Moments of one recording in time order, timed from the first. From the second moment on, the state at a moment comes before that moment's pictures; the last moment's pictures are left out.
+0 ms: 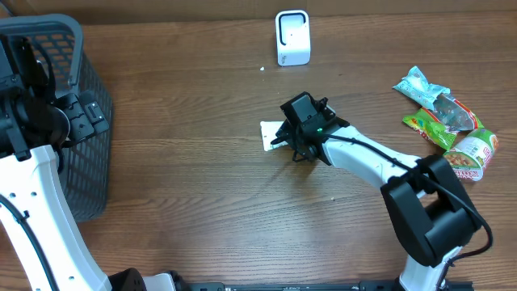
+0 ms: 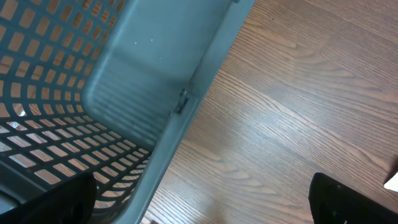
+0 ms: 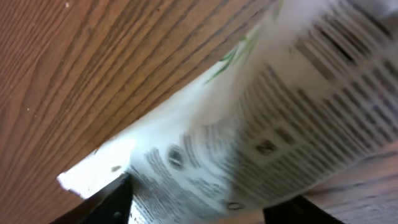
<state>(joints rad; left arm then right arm) 0.32 1.52 2.03 -1.63 -0.19 -0.18 0.58 1.93 1.20 -0.38 0.07 1.19</state>
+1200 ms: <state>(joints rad) 0.32 1.52 2.03 -1.63 -0.19 -0.18 0.57 2.00 1.29 -0.29 0.08 1.13</state>
